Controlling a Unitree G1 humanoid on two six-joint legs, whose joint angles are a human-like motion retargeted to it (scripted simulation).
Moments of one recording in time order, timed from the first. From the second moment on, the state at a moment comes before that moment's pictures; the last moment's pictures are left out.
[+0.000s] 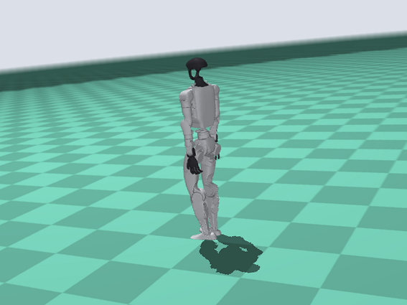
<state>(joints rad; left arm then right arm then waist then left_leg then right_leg) 0.06 0.07 0.41 1.60 0.22 0.09 -0.02 -0.04 -0.11 0.04 1.30 -0.51 0.17 0.27 -0.13 -0.03 -0.09 -0.18 -0.09 0.21 0.18 -0.08 0.05 -0.18 0.00 -0.24 0.18 -0.21 0.10</state>
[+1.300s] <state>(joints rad) -0.07 0.13 0.31 1.49 0.28 0.07 -0.14 -0.04 -0.12 -0.09 1.38 -0.43 0.22 0.12 -0.25 0.00 -0.20 -0.01 0.17 0.90 0.64 -0.05 0.17 -0.29 -0.08 -0.51 0.13 -0.20 -0.15</state>
